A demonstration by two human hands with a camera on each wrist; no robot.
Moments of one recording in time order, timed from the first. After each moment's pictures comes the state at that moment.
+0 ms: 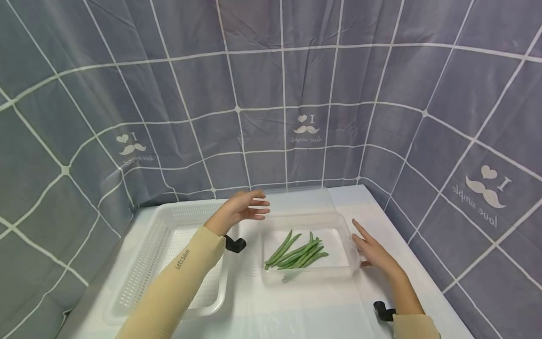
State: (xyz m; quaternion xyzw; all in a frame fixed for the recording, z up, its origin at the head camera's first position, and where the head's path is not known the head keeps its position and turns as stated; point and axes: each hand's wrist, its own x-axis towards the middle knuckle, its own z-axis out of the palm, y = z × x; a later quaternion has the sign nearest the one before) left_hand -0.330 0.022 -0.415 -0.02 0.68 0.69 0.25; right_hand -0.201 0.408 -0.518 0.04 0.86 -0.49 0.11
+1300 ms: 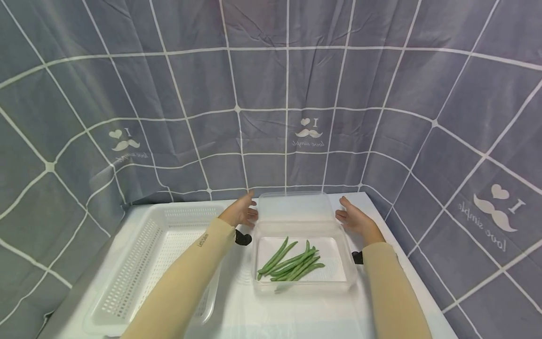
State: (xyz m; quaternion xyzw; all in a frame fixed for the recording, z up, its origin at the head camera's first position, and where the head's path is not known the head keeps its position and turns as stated) left_hand -0.394 0.025 -0.479 -0.09 0.67 0.69 0.26; right_hand -0.352 0.421 -0.513 0.03 0.74 -0.63 0.22
